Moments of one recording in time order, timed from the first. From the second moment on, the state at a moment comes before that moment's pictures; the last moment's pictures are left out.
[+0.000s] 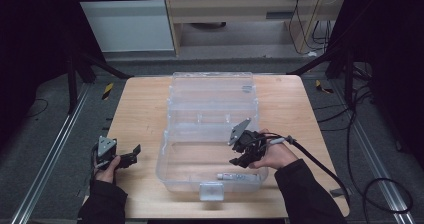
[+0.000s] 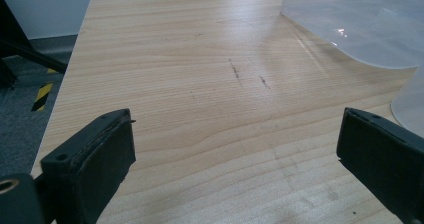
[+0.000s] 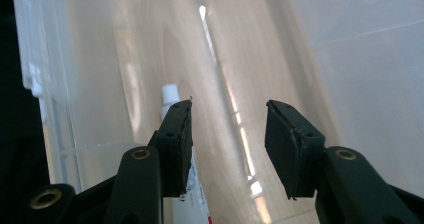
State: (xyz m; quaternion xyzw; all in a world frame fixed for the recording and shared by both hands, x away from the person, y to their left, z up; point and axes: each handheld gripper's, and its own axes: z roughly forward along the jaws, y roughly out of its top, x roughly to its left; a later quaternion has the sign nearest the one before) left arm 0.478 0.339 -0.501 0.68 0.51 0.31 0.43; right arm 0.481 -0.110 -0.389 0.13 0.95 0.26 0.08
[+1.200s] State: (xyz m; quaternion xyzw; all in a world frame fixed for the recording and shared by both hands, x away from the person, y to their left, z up) left arm 0.477 0.338 -0.501 0.68 0.50 0.31 0.43; right arm 0.467 -0.267 -0.433 0.48 0.72 0.43 0.26
